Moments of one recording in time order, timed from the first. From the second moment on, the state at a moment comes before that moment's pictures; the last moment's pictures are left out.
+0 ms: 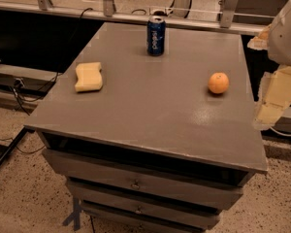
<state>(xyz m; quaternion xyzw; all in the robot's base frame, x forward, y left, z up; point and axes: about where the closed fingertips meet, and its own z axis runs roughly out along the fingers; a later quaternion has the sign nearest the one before) 0.438 -0.217 0.977 -0.60 0.78 -0.04 0.16</state>
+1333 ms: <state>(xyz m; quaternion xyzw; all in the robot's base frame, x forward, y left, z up) 0.538 -0.222 0.935 -0.54 0.80 0.03 0.27</state>
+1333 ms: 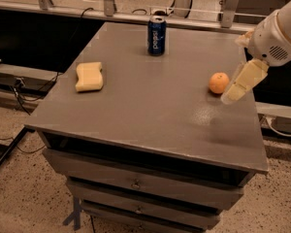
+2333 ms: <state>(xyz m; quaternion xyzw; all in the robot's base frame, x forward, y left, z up) 0.592 -0.226 0.907 -0.49 0.80 0.08 0.32</state>
